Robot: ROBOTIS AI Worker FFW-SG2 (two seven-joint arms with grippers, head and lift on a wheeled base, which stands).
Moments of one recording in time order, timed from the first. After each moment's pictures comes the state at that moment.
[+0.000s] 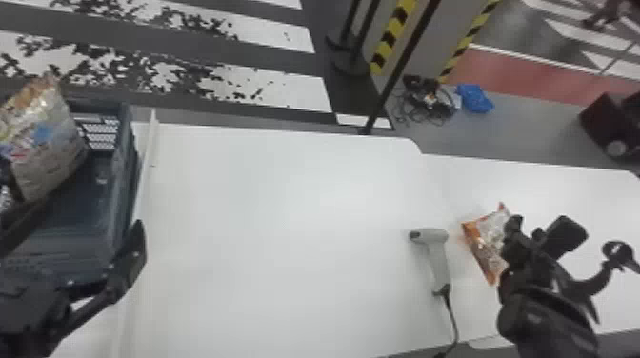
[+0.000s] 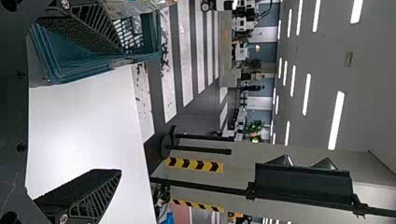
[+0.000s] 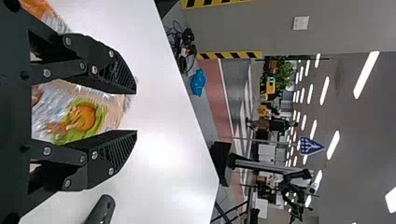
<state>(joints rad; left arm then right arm) 0.71 0.31 -0.16 -2.38 0.14 0.21 -0.01 0.04 -0.43 -0.42 -1.03 -0.46 -0.13 -0.25</state>
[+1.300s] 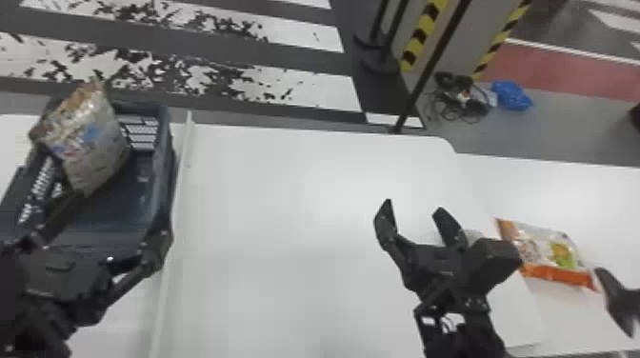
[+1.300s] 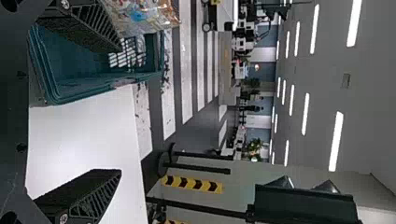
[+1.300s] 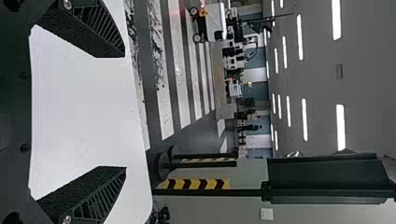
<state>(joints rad) 0.66 0.27 -0.15 -2.31 0.15 0.21 0.06 0.60 -0.22 0.00 -2.01 -0.29 -0.07 -0.18</state>
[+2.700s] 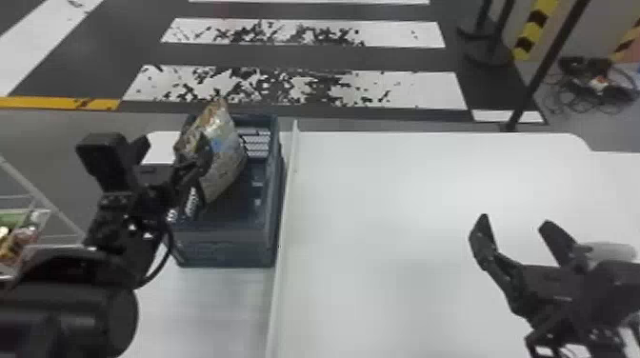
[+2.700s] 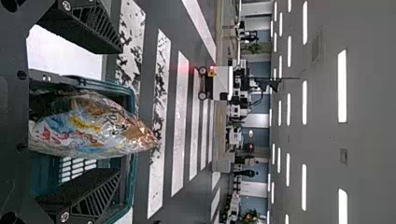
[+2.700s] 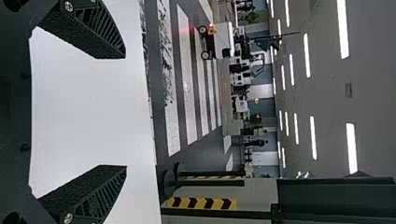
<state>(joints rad) 0.20 0.24 0.03 -1.86 0.26 0.23 0.09 0.59 -0.26 0.06 -1.95 -0.29 -0.10 -0.18</state>
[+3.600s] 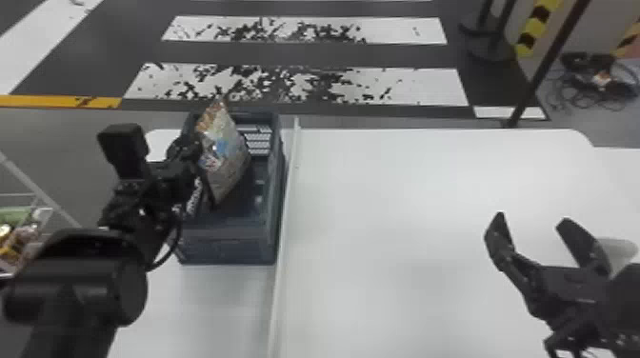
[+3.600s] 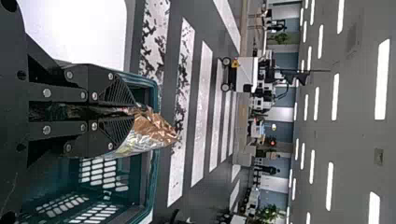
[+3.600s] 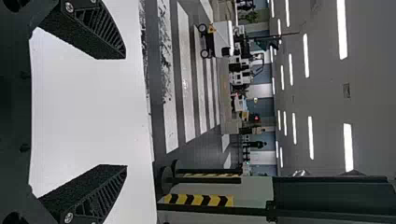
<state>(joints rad) 0.10 0.22 0.03 -1.76 0.28 0.34 0.02 0.64 -0.30 0.04 -2.01 -0.31 -0.11 -0.19</state>
